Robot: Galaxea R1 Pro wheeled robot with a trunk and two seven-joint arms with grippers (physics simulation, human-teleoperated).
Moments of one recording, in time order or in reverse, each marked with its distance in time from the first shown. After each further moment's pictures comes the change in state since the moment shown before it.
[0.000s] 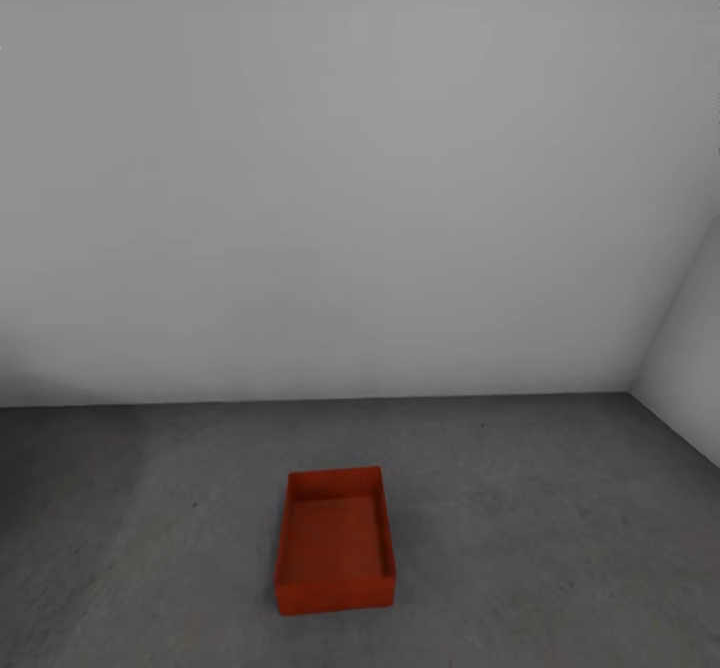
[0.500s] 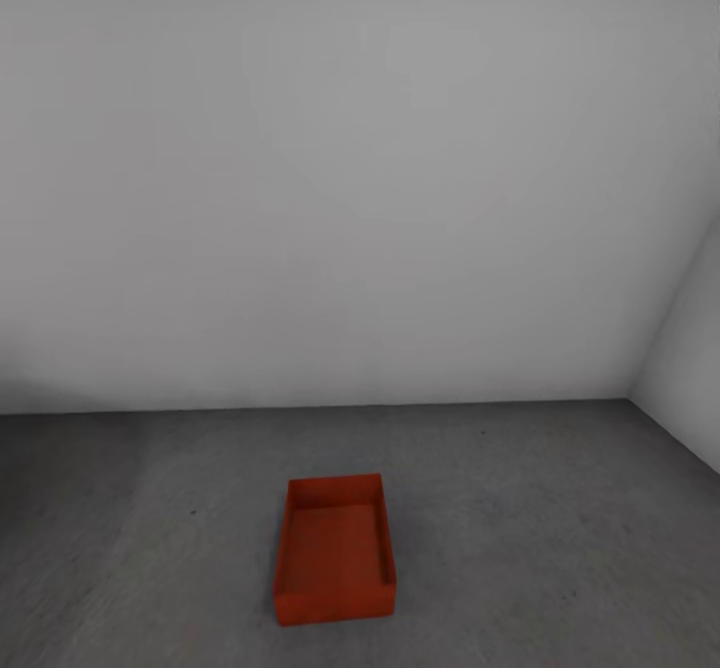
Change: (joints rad) left arm 0.024 0.000 -0.001 -0.001 -0.001 -0.010 -0.001; right arm 0.000 0.000 -0.001 0.000 -0.006 -0.001 0.001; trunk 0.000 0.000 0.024
